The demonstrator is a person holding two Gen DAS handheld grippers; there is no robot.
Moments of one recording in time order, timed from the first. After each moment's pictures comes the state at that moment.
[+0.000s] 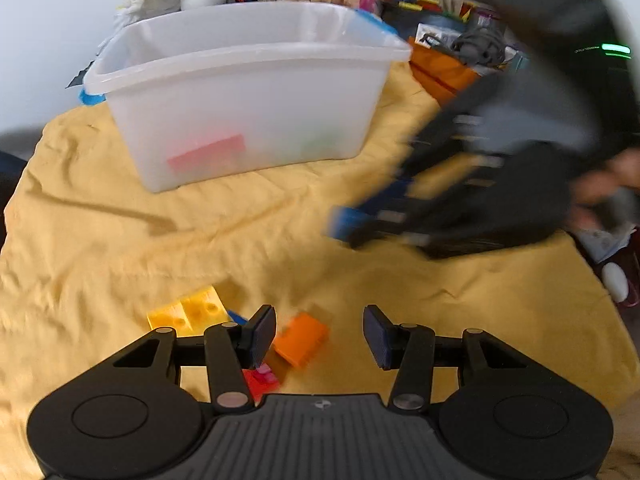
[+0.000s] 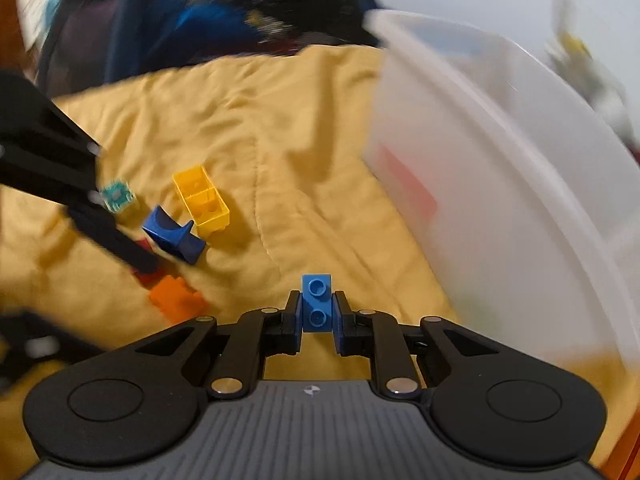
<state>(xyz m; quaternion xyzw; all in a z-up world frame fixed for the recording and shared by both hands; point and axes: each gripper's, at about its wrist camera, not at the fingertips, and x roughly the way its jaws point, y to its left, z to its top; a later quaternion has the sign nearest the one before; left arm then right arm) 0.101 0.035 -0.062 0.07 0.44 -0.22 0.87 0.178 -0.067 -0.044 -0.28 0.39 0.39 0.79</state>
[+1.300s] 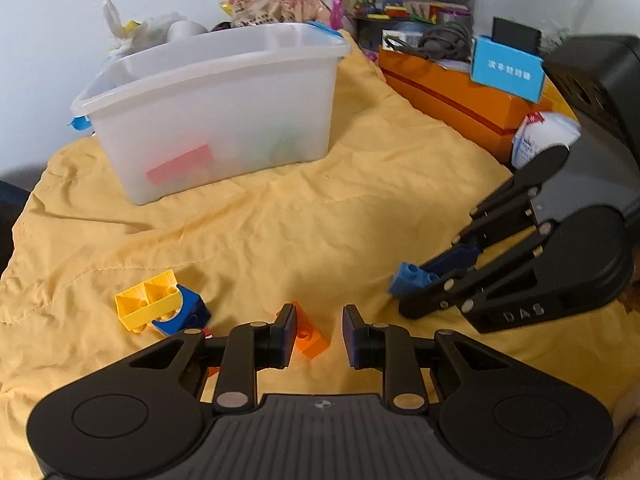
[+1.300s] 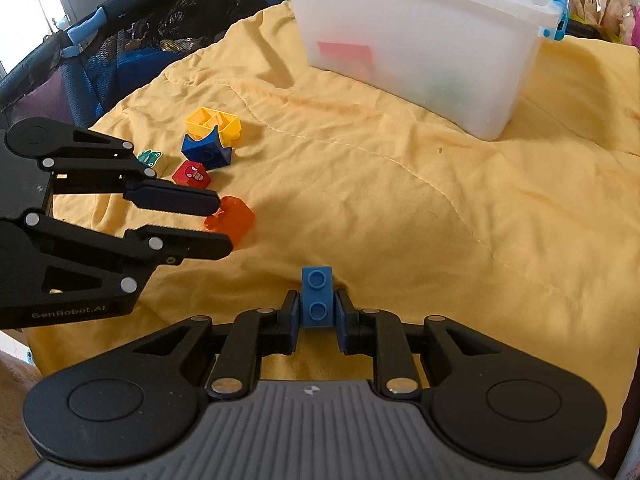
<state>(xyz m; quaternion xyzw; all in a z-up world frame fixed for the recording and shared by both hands) 0.044 0.002 -0.077 0.10 0.38 -0.20 0.90 0.095 -0.127 -0.068 -0.10 0.47 0.29 0.83</state>
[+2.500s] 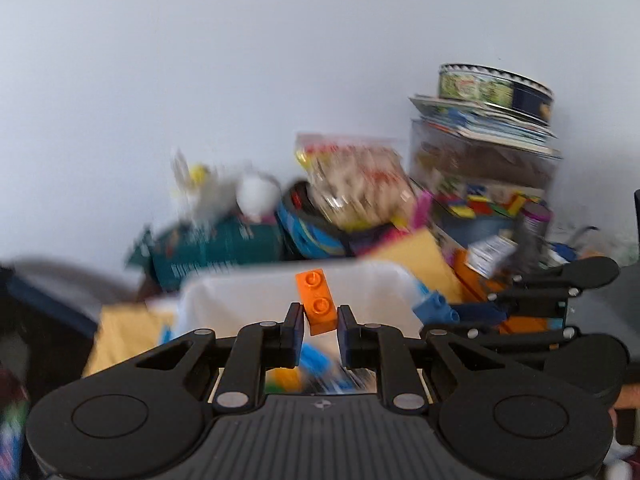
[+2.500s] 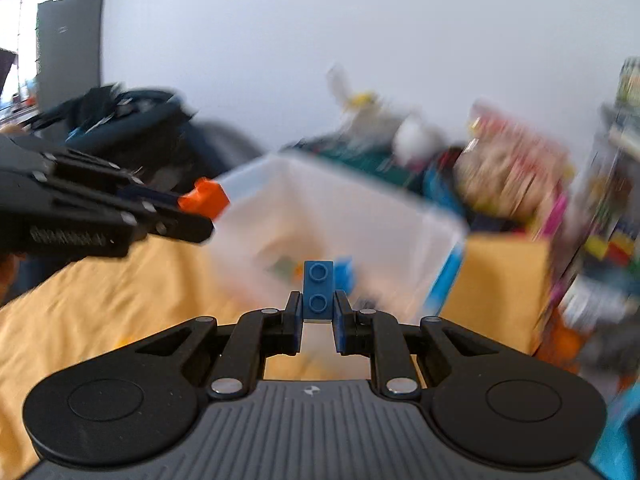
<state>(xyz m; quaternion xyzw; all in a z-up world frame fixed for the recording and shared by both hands) 0.195 0.024 0.094 0.04 0.24 -0.15 0.96 0.182 -0.130 0.076 -0.12 0.27 0.21 0.93</state>
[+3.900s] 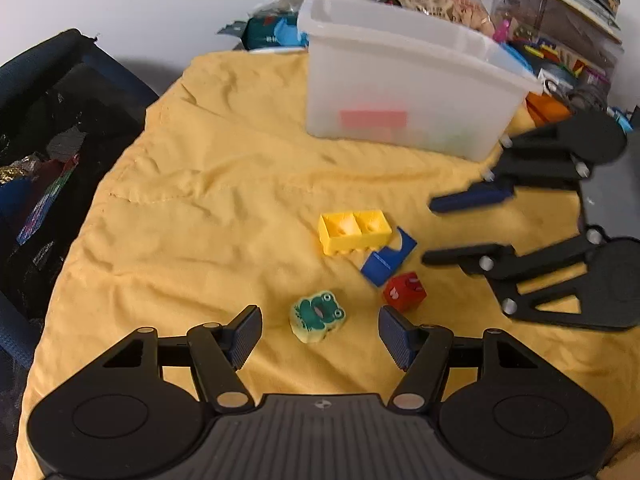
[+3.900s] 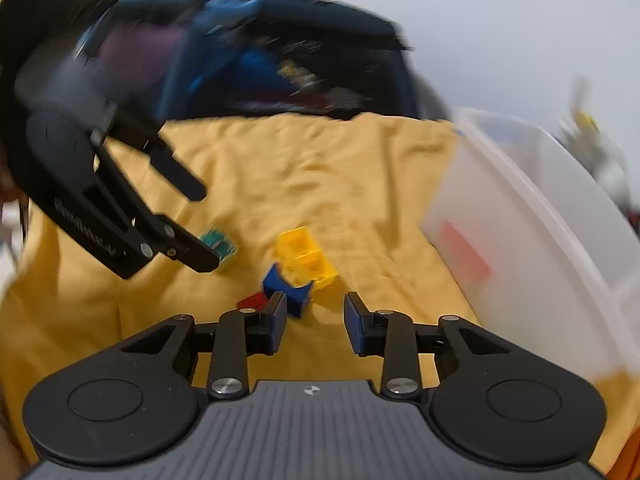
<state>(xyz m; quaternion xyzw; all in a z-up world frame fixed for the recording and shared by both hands) 0.052 0.119 -0.070 -0.01 0.44 -0.06 0.89 0.103 -0.019 -0.034 -0.33 0.28 0.43 0.79</state>
